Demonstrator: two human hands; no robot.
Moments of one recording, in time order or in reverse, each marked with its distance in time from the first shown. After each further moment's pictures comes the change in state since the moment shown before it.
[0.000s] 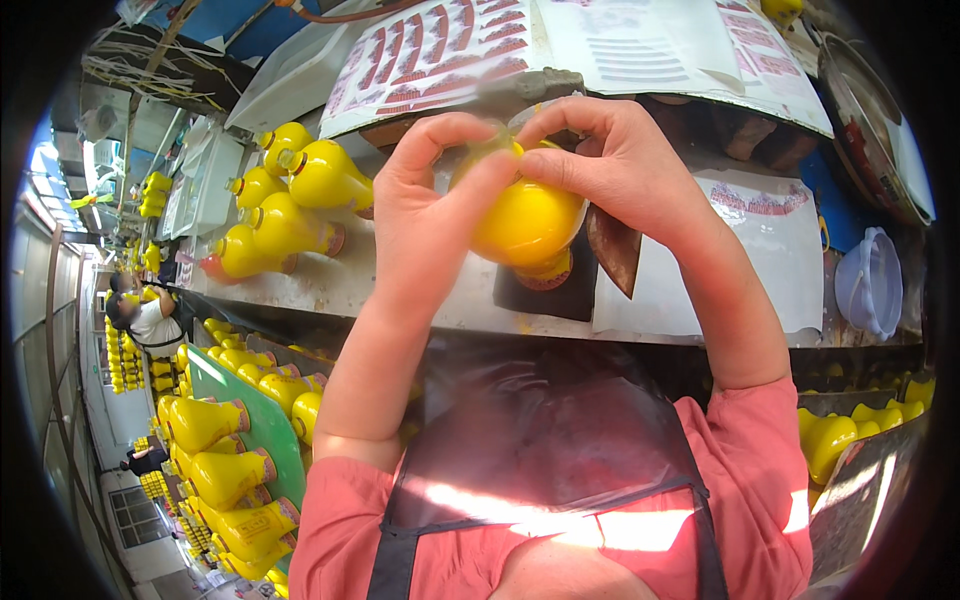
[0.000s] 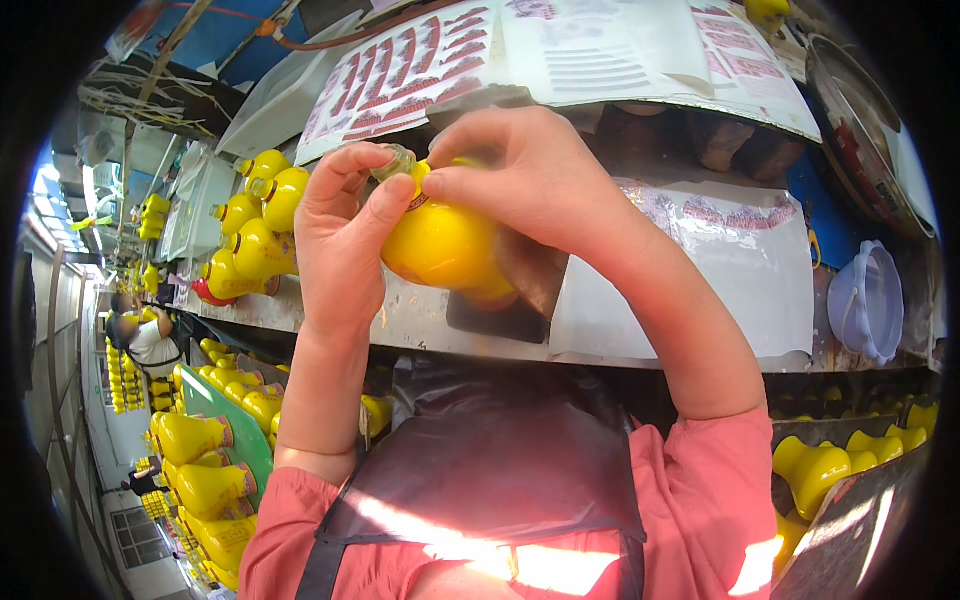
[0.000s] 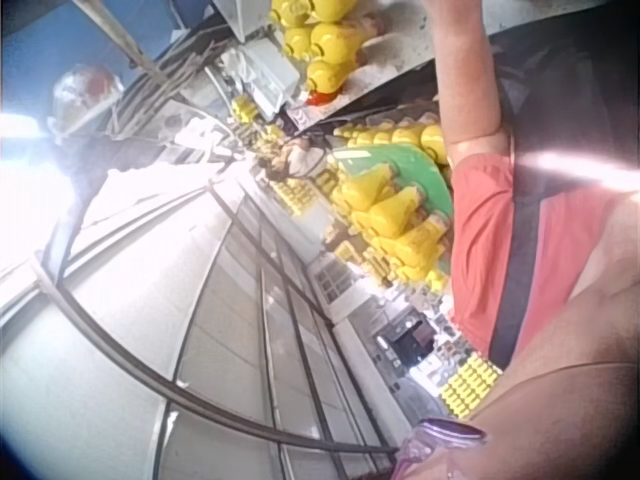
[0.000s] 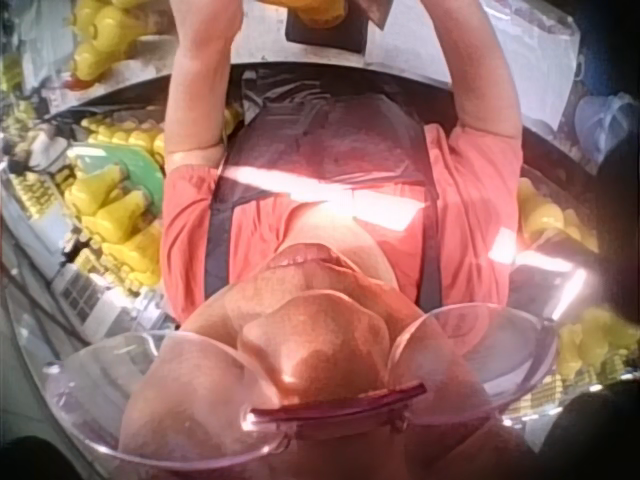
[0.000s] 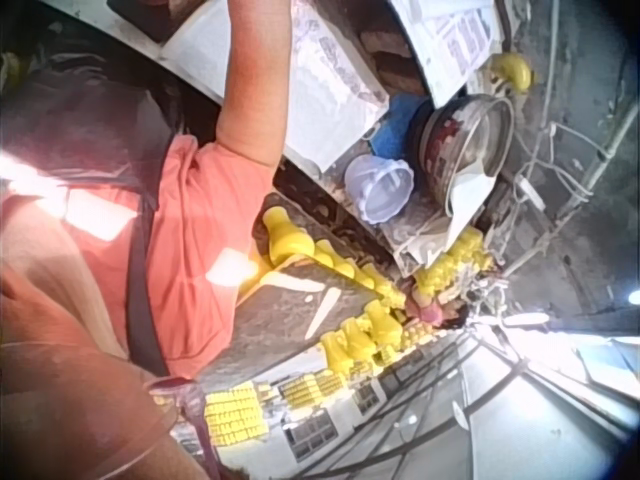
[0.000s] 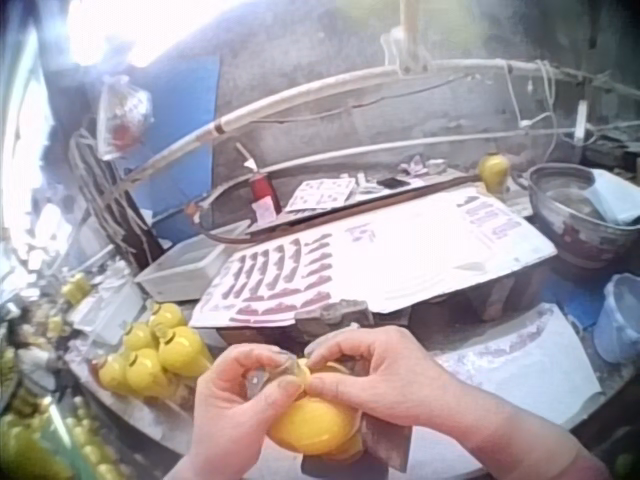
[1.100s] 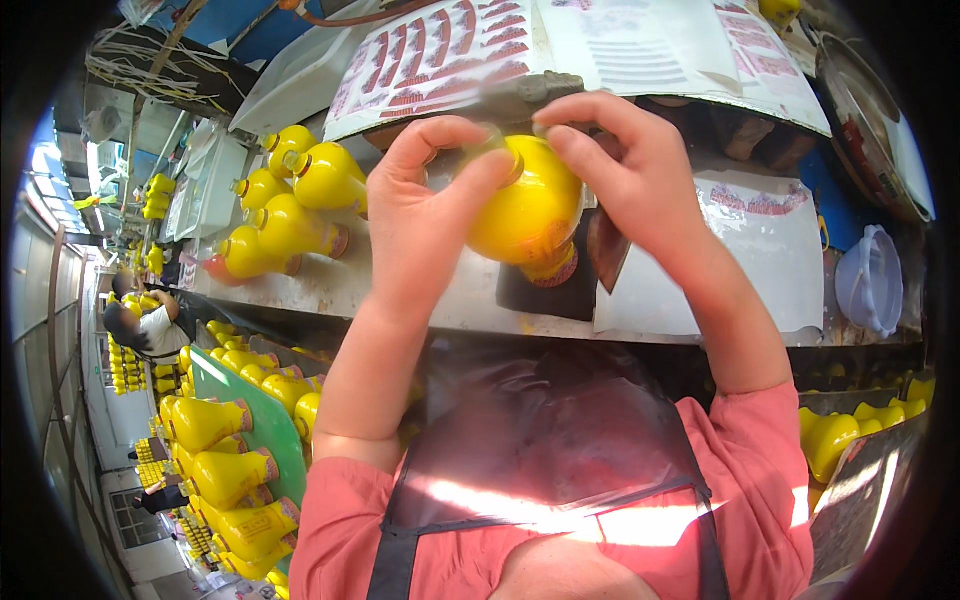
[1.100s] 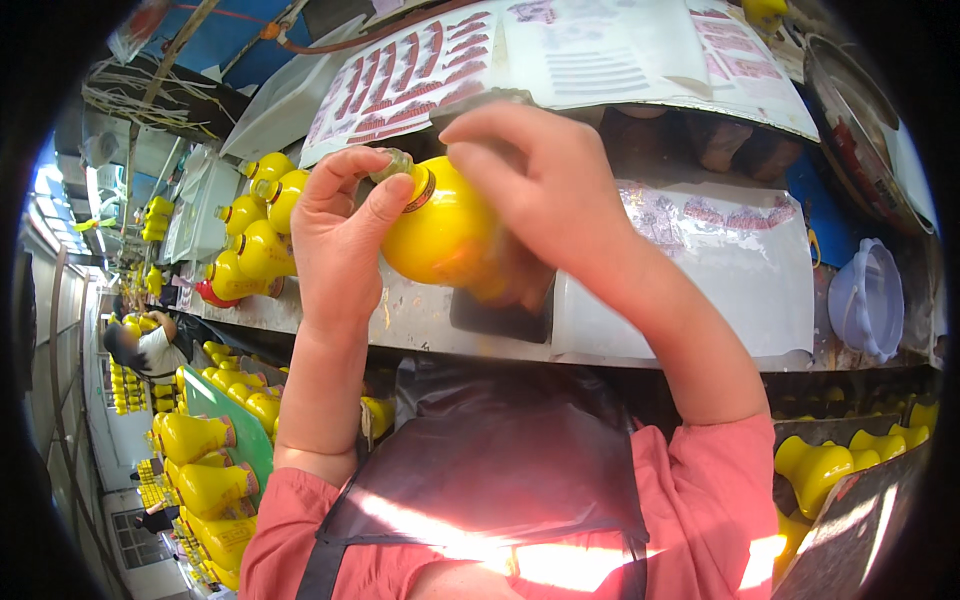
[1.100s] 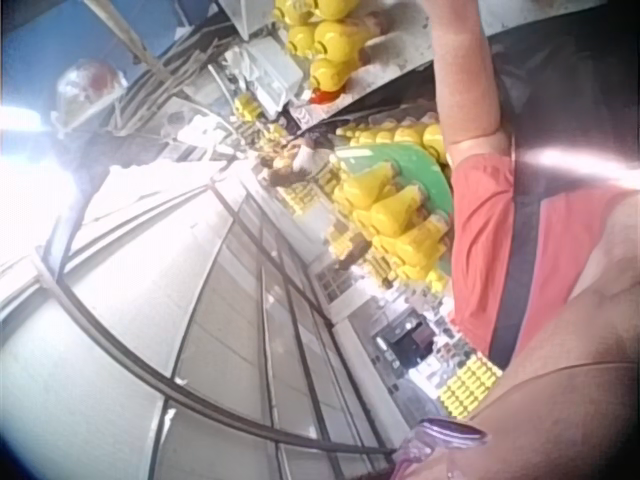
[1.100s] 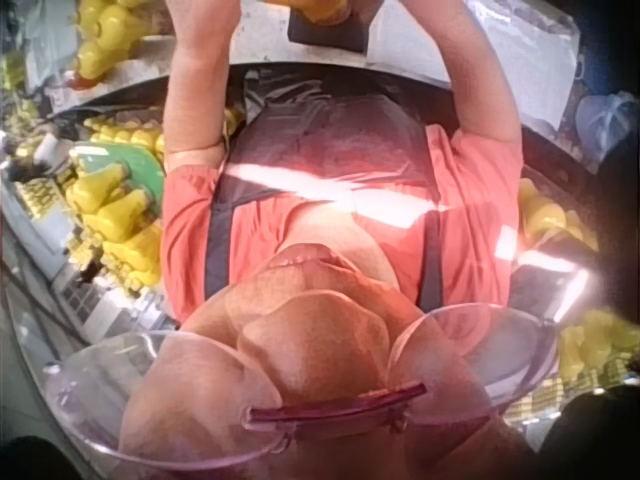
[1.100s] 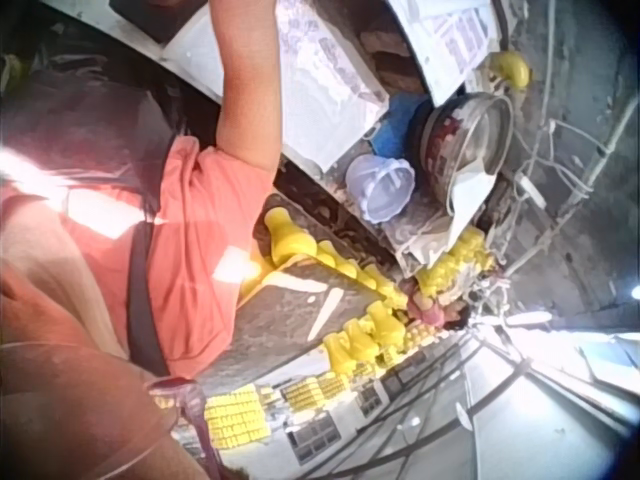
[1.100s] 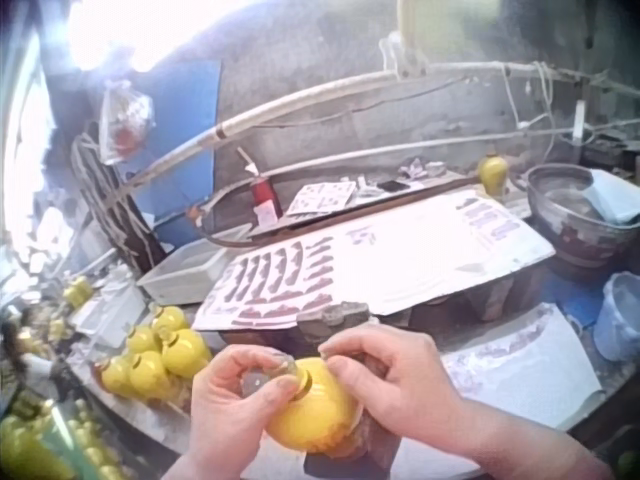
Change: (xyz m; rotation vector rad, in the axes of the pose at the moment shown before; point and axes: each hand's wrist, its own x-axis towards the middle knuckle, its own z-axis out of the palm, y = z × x) left_hand -0.002 0.007 -0.003 0.065 0.021 -0.039; right_hand -0.008 0.001 0.013 -0.113 0.316 -0.271
